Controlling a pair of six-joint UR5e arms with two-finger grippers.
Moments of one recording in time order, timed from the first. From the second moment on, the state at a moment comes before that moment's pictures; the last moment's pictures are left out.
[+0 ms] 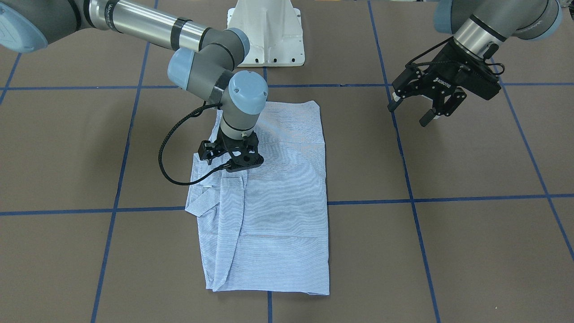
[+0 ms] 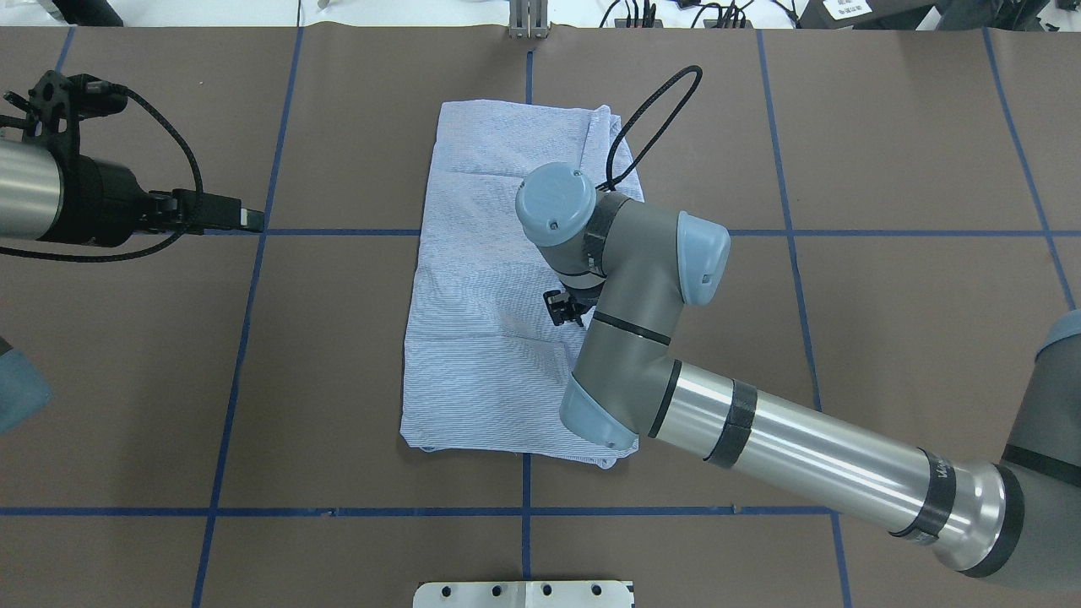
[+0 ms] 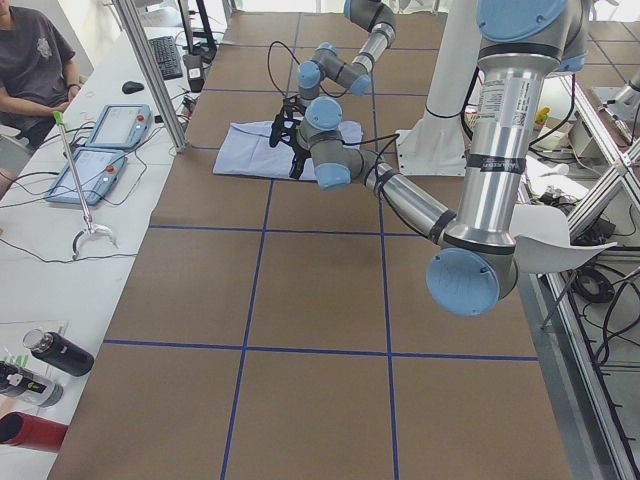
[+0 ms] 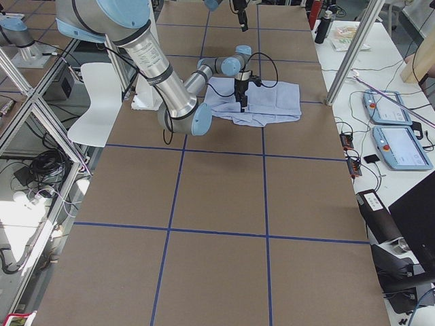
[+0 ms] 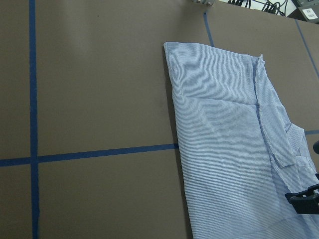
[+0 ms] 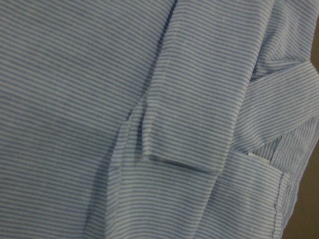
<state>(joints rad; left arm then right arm) -0.89 -1.70 -1.99 -2.26 -2.09 -1.10 0.53 -0.74 1.39 -1.79 1.80 0.80</state>
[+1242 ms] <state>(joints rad) -0.89 -1.70 -2.00 -2.26 -2.10 -1.10 0.61 -0.97 1.75 -2.01 1.80 0.83</state>
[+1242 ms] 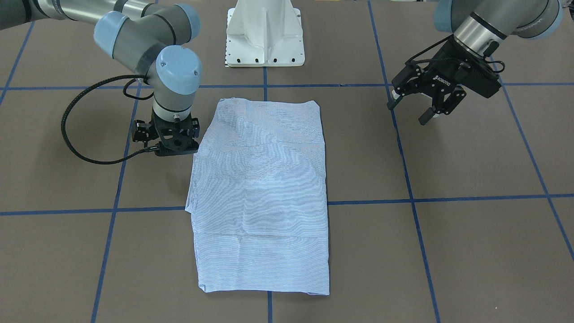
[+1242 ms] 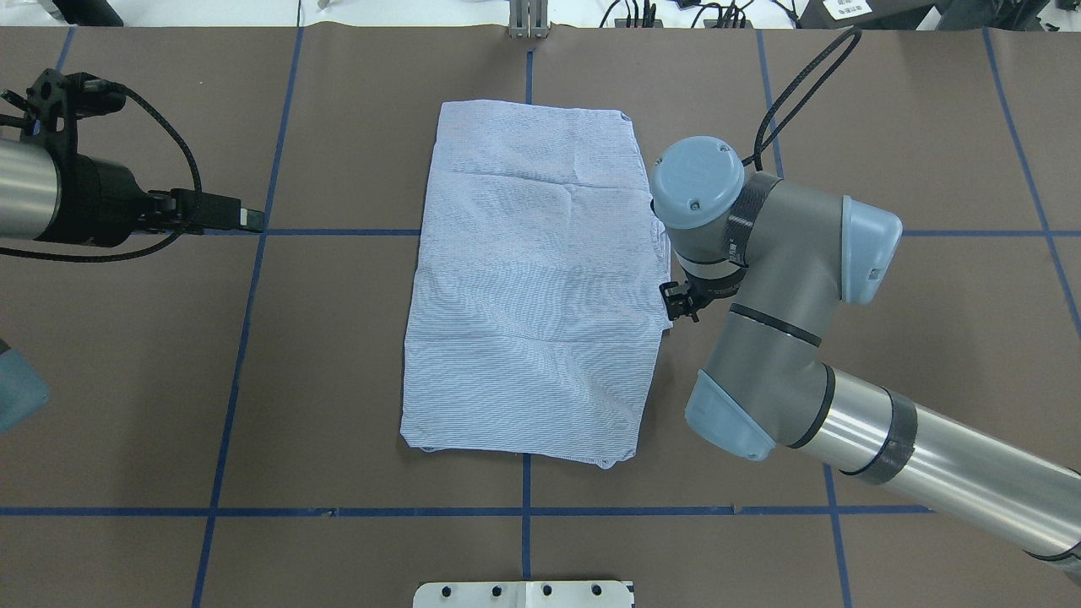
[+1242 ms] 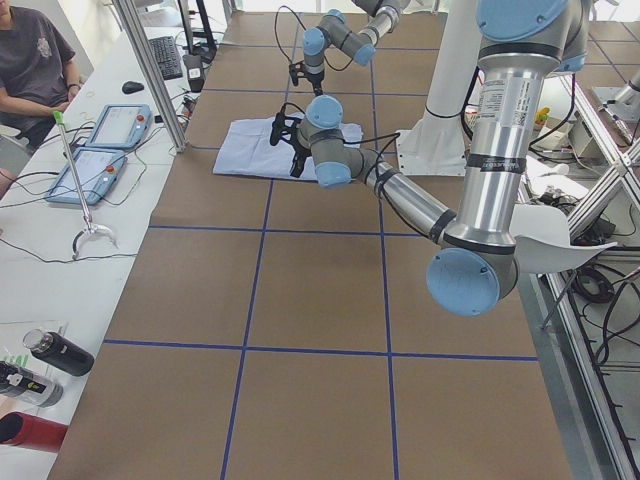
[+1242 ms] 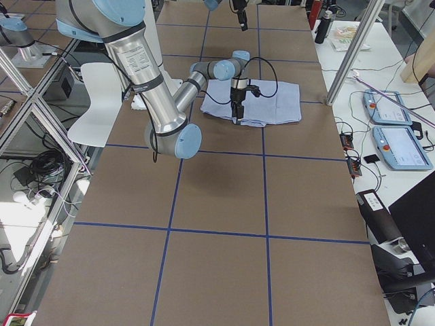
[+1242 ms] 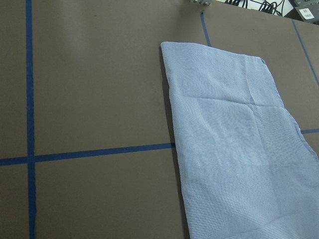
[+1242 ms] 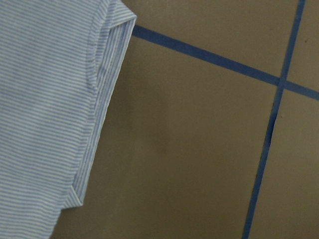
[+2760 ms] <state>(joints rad) -0.88 -1.72 -2.01 -2.22 -2.10 -1.12 0.31 -1.06 1.86 -1.60 1.63 2.62</state>
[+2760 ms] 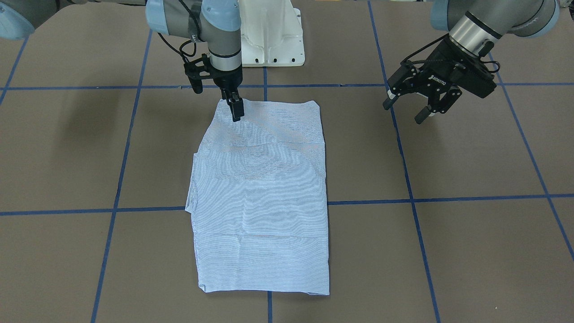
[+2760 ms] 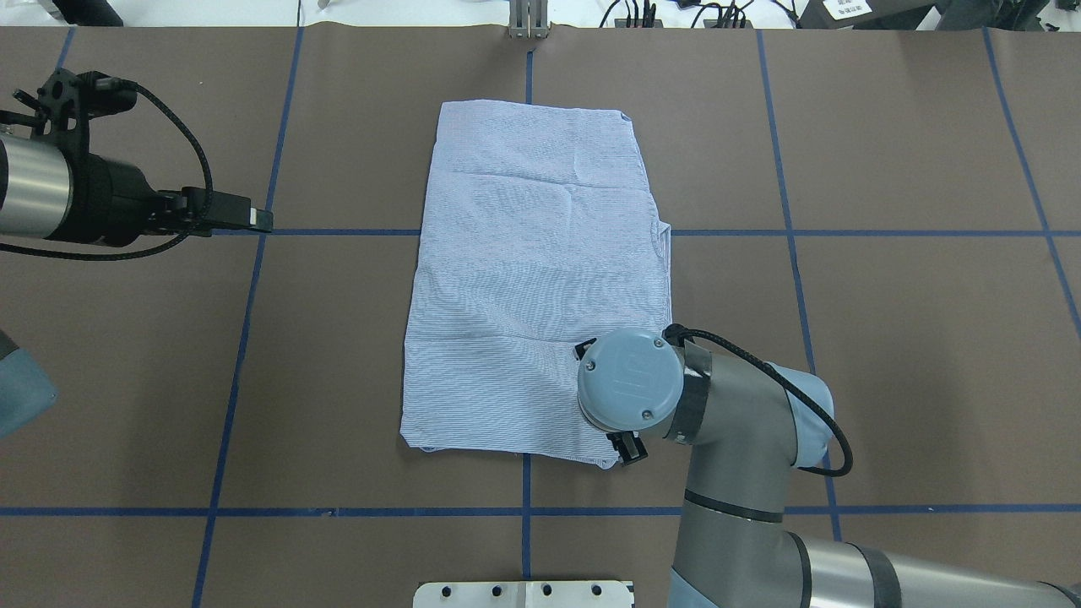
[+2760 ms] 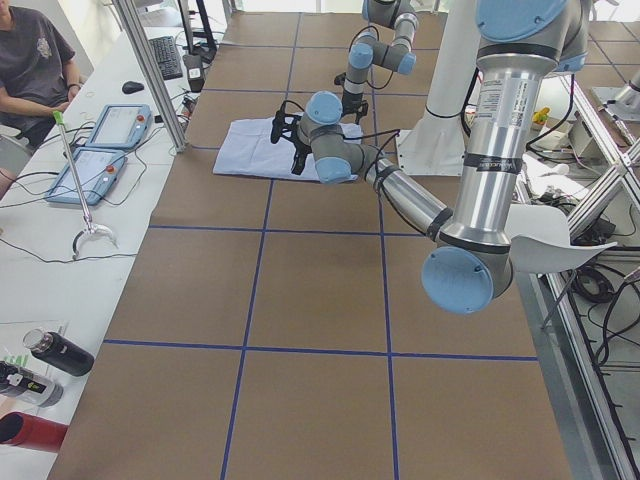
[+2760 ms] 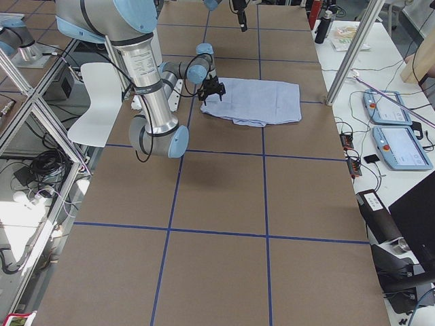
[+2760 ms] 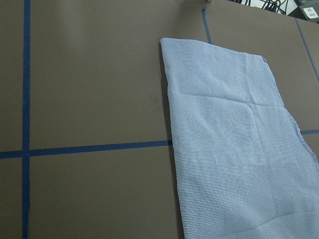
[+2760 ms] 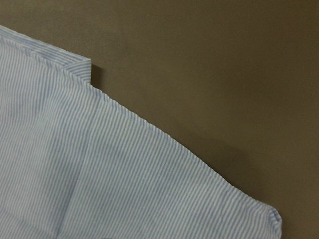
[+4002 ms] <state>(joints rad) -0.89 -1.70 -2.04 -2.22 -2.09 -1.12 0.24 -1.12 1.87 -1.54 1.58 2.71</state>
